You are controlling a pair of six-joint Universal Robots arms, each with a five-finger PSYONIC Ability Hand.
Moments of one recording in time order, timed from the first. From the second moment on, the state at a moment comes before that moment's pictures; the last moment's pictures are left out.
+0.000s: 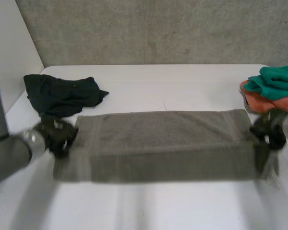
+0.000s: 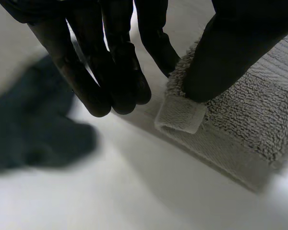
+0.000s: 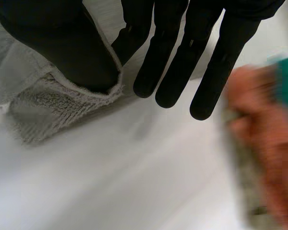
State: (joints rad) left arm 4.52 -1.91 -1.58 2.92 -1.42 3.82; right arm 1.64 -1.07 1.26 0.57 1.45 2.08; left_hand 1.16 1.20 1.19 1.20 0.98; right_hand 1.13 1.18 1.19 1.20 1.01
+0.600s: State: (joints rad) left arm 4.56 -1.86 -1.20 3.33 -1.51 3.41; right arm 1.73 -1.18 1.00 -0.12 1.33 2.63; left_hand 1.16 1.20 1.19 1.20 0.99; right_hand 1.13 1.18 1.19 1.20 1.03
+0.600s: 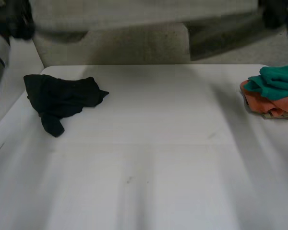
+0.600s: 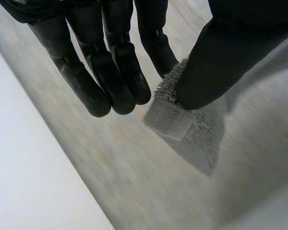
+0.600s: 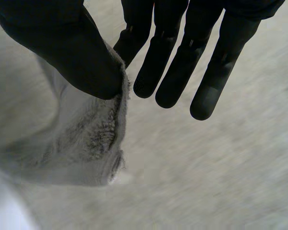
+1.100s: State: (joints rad) left arm 4.59 -1.68 -2.01 2.96 -1.42 3.87; right arm 1.58 -1.19 1.47 0.59 1.39 2.14; left_hand 1.16 1.20 1.19 1.20 0.99; right_hand 1.13 1.18 1.19 1.20 1.03
